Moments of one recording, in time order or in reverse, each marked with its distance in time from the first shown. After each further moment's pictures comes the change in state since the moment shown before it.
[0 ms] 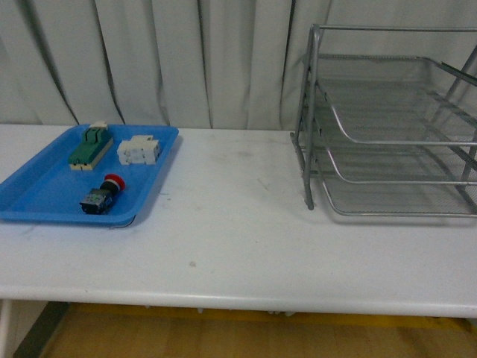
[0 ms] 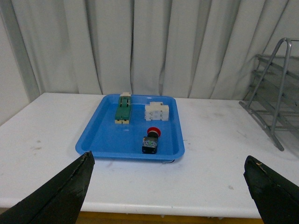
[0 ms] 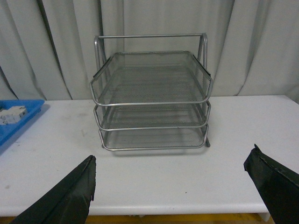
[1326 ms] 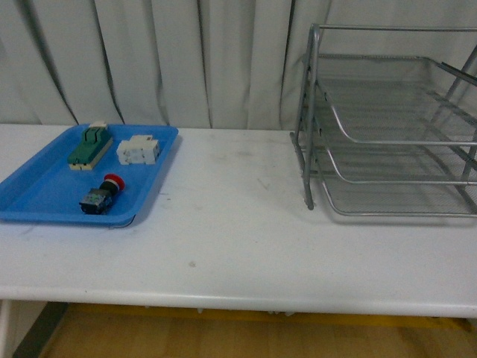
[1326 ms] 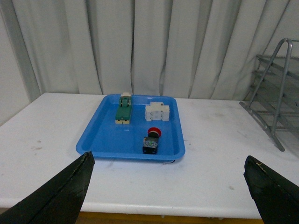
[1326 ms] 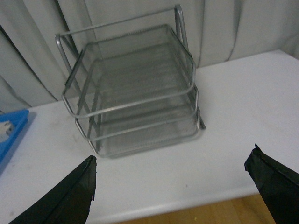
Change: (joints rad) left arm 0.000 0.000 0.000 0.000 0.000 0.000; right arm -0.142 0.511 0.208 0.109 -0.062 0.163
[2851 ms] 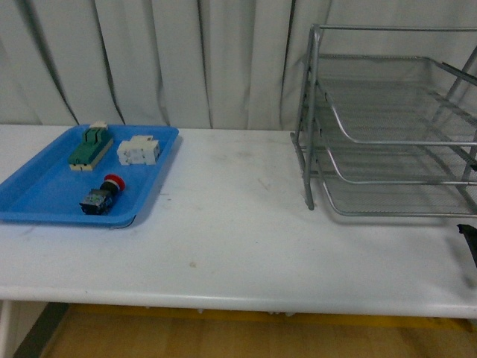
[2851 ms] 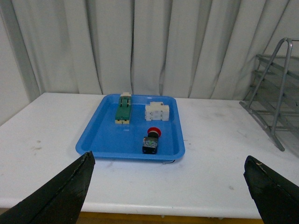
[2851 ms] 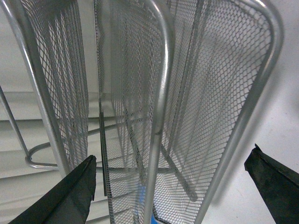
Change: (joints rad) left arm 0.000 0.000 0.000 0.000 0.000 0.000; right arm -0.007 1.719 0.502 1.179 -0.164 1.253
